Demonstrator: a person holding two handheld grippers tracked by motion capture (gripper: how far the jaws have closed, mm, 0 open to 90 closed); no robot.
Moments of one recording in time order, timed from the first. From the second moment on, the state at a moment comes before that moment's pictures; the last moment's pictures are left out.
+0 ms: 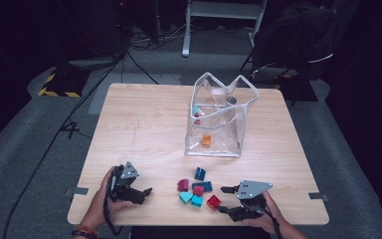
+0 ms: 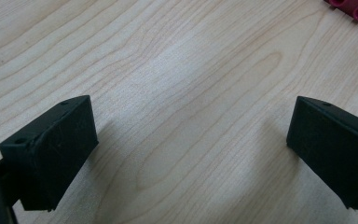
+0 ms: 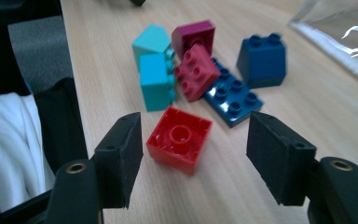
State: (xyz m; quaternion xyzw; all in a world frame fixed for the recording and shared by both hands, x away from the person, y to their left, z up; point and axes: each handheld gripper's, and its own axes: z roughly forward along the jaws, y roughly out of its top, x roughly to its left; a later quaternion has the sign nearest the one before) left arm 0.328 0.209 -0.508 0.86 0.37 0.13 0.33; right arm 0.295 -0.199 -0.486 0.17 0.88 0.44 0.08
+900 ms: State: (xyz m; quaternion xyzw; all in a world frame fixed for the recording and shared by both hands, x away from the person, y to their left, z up) left arm 0.328 0.209 -0.508 0.86 0.37 0.13 0.33; right arm 0.295 -0.185 -0.505 0.20 0.88 0.41 0.10
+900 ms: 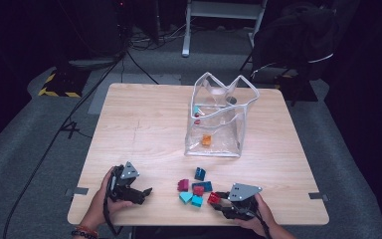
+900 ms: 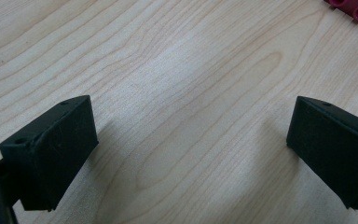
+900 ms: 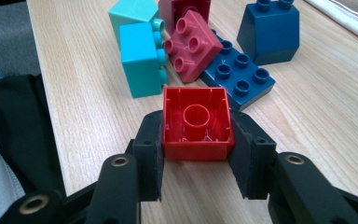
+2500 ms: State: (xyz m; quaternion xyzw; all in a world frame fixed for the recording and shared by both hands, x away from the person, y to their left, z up) left arm 0.328 0.209 -0.508 0.86 0.37 0.13 0.33; right arm 0.331 -0.267 -0.469 0.29 0.81 0.47 0.17
